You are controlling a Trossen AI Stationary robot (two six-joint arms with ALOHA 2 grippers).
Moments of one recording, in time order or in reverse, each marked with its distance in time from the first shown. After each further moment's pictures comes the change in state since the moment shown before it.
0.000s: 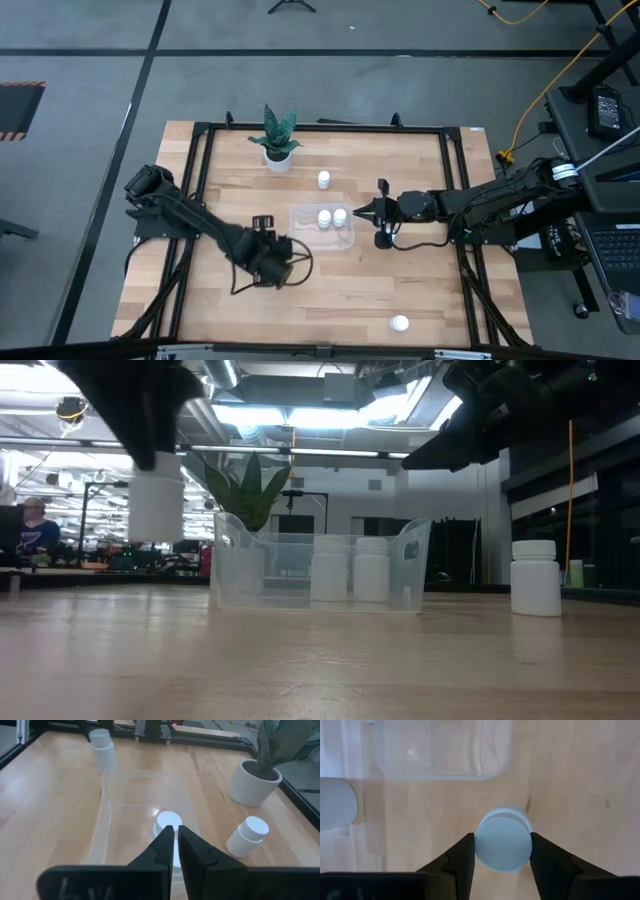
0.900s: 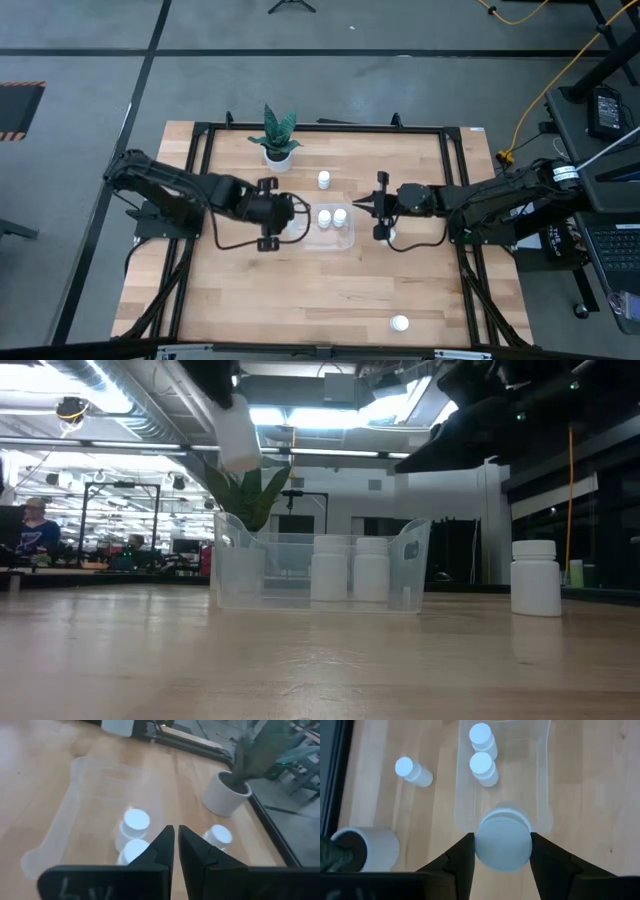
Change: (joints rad) left arm 0.250 -0.246 0.001 0.130 0.052 0.318; right arm -0.082 0.000 0.000 0.020 0.001 -0.206
